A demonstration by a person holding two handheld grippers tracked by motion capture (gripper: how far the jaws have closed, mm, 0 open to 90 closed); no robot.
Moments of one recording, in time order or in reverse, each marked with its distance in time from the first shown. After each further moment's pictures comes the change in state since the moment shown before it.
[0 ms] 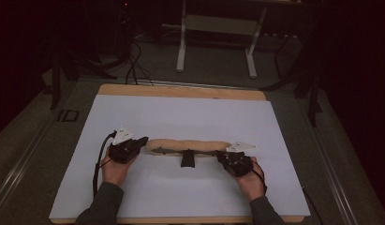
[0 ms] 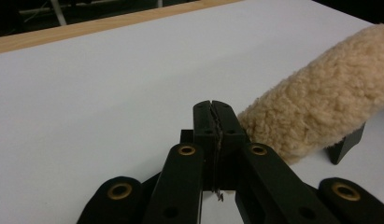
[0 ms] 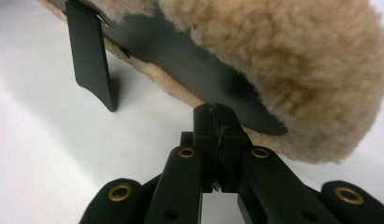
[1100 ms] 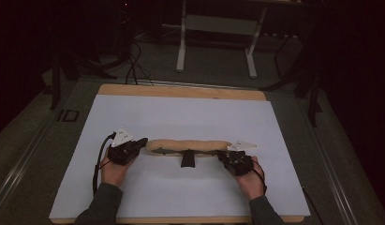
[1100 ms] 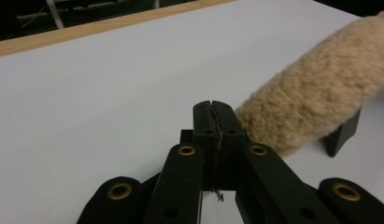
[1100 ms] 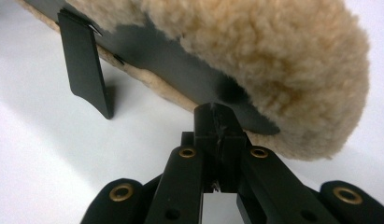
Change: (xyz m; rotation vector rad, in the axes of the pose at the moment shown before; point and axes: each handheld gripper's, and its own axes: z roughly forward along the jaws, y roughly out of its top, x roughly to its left) left arm -0.001 -0.003 -0.001 -0.003 -0.003 0.017; right arm -0.002 0.002 -0.001 -0.019 -0.013 0.025
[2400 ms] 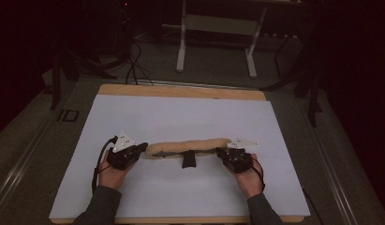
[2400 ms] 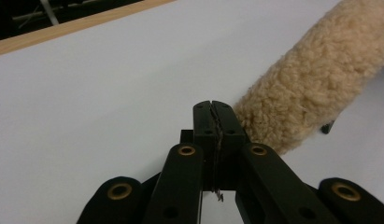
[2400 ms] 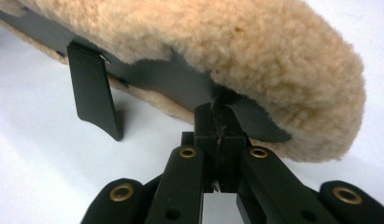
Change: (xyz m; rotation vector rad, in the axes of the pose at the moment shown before) left arm -0.012 -0.003 -0.012 0.040 -0.012 0.071; right arm 0.001 0.009 -0.001 -0.048 0.007 0.006
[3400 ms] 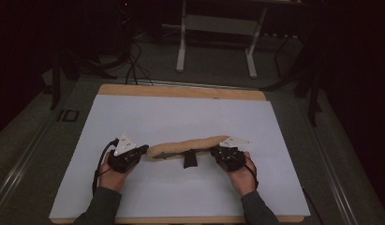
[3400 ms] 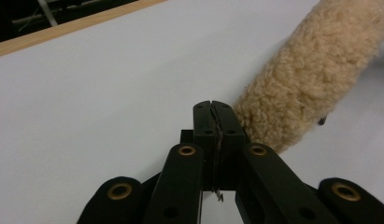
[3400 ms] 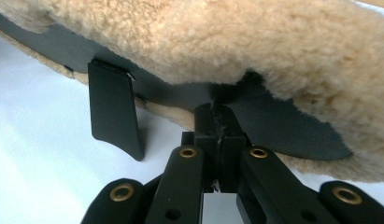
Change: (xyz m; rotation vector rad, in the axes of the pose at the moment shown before) left arm -0.008 -0.001 -0.003 0.002 0.004 0.019; right arm 0.014 0.010 0.012 -0.006 0.009 -0.033
